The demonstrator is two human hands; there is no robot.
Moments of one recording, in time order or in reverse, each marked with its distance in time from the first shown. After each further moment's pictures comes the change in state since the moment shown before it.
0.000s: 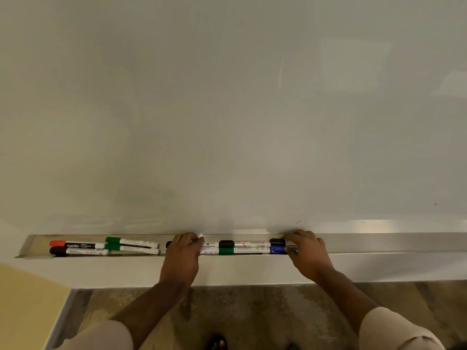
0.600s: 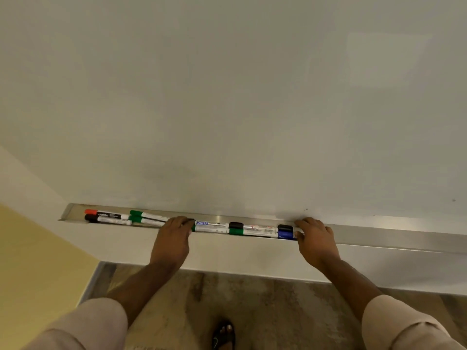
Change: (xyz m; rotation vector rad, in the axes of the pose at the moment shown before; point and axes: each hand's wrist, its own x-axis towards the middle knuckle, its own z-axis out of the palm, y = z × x) left_hand -0.036 -0.023 -0.030 0.061 0.113 -0.028; right_hand -0.011 -0.004 -0.010 -0.038 0.041 -0.042
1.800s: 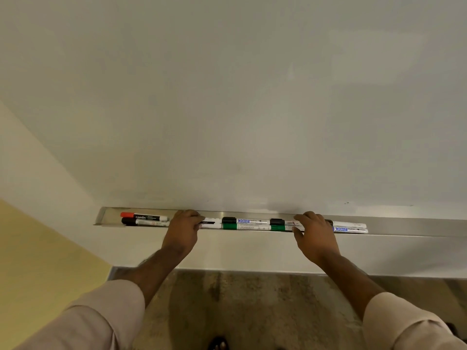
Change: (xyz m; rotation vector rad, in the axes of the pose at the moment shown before) left_hand 0.020 -0.111 -0.014 -0.273 -0.066 -0.008; right_hand -0.012 -0.132 0.021 0.051 0.095 0.036
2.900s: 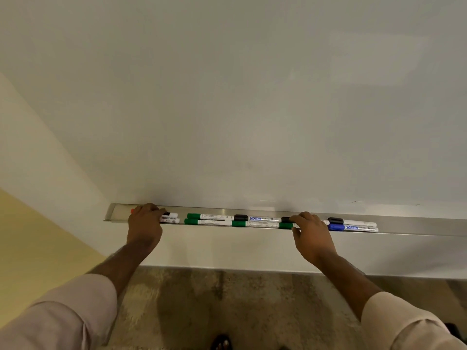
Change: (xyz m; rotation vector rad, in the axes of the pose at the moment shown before) left_hand -0.010 -0.090 -0.053 0.313 0.040 -0.239; right_hand -0.008 -0.027 0.012 0.015 -0.028 -0.032
